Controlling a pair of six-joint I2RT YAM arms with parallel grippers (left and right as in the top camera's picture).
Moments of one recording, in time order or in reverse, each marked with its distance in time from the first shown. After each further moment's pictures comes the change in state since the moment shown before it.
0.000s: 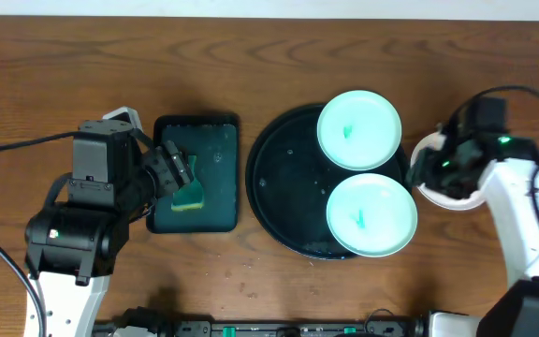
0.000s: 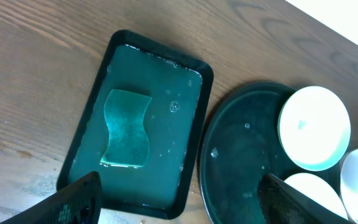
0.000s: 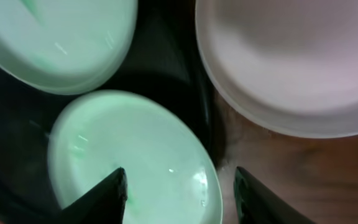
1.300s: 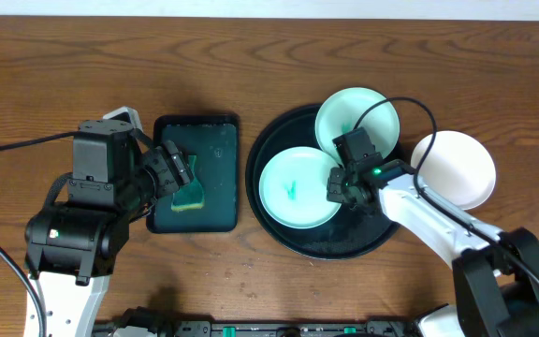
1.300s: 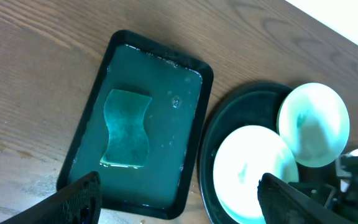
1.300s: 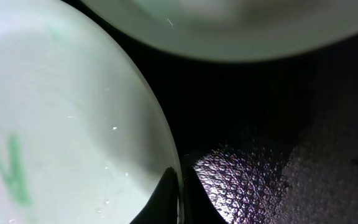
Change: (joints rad) left arm 0.000 0.000 0.000 0.000 0.000 0.000; right arm 0.542 0.142 -0.197 0.454 0.176 0.377
